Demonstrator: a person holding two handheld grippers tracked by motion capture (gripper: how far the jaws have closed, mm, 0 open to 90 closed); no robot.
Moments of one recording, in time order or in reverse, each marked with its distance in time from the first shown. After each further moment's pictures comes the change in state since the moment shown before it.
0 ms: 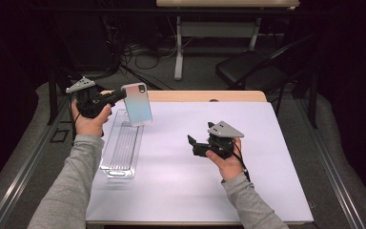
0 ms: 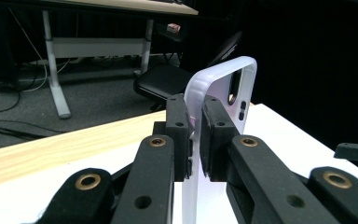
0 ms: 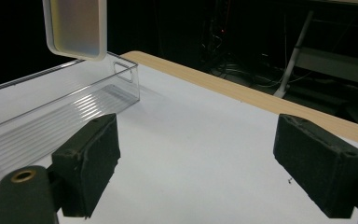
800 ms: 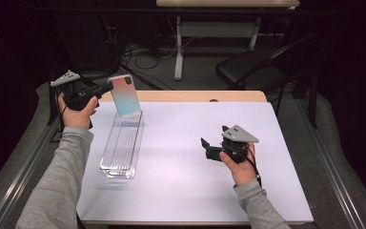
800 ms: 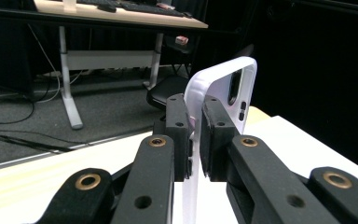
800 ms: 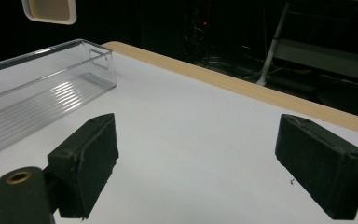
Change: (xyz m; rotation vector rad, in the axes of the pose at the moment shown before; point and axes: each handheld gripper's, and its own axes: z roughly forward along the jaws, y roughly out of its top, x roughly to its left) left arm 0.049 0.008 -0.009 -0.054 0.015 0.001; right arm -0.020 -0.012 -0.028 0.024 -0.070 0.005
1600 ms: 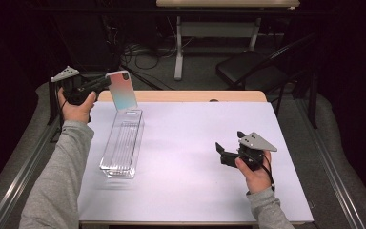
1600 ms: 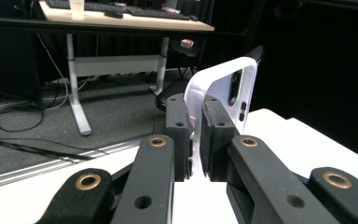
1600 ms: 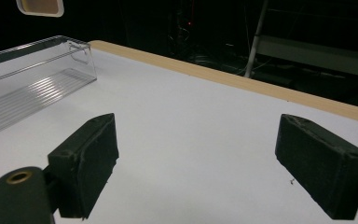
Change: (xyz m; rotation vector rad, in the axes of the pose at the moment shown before) left arm 0.025 0.002 0.014 -0.006 0.015 0.033; right arm -0.023 -0.019 -0.032 -0.010 -0.052 0.033
